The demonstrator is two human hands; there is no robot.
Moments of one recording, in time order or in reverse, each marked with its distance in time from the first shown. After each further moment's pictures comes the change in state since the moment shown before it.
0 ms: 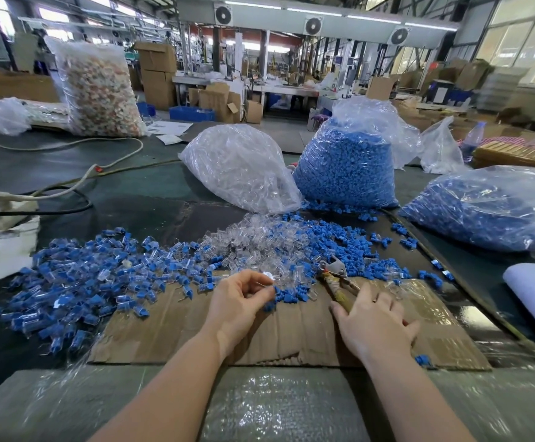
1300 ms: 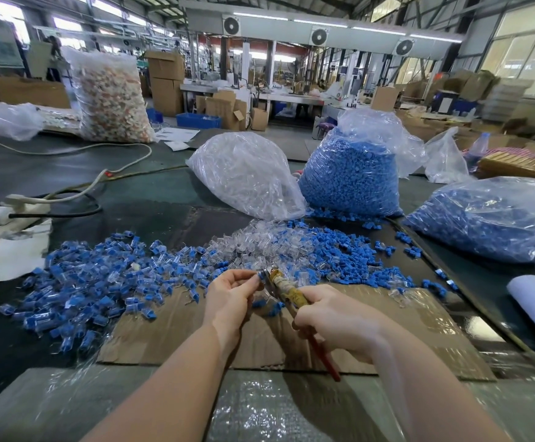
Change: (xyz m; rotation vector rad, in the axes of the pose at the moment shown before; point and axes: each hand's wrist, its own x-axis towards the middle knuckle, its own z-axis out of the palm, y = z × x) left_hand 0.015 -0.008 -0.005 -0.413 0.237 -0.243; right_hand -0.033 -0.041 -0.052 0.675 -0.579 -0.444
